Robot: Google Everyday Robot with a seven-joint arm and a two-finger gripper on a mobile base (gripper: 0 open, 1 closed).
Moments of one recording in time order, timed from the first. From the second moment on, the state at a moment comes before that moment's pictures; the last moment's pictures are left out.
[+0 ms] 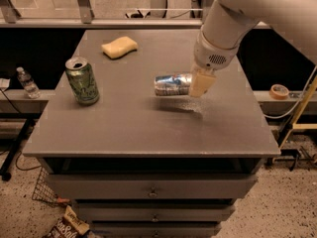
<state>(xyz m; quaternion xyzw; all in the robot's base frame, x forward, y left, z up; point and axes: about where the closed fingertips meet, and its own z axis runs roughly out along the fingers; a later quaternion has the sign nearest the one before) 0.575 -0.102 0.884 -0.68 0.72 -0.01 0.15</state>
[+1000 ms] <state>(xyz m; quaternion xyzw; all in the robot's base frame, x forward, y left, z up) 0.551 -0.029 0.886 -0.77 0.62 0.05 0.18</state>
